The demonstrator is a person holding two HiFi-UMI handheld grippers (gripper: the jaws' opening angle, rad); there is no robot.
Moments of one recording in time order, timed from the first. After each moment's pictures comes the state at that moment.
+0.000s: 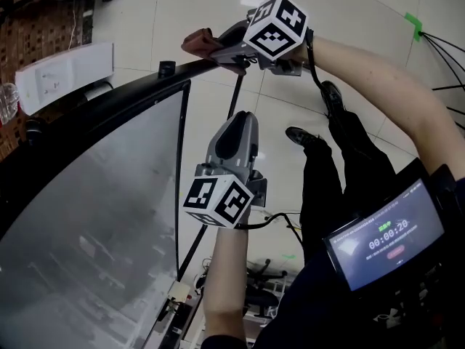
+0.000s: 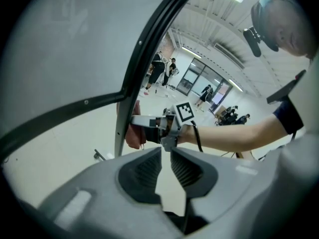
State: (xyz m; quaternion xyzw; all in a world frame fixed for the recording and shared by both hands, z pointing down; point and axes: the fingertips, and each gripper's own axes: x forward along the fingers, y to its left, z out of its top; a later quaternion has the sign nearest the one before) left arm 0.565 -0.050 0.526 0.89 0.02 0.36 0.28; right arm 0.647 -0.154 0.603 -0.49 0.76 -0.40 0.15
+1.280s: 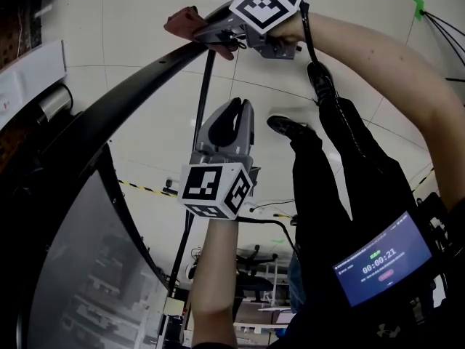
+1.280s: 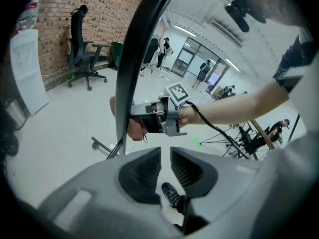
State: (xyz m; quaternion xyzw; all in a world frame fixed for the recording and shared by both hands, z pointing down) left arm 0.531 -0.023 0.711 0.87 0.07 0.44 0.22; right arm 0.627 -0.133 0.781 -0.47 0.70 -0.49 0.21
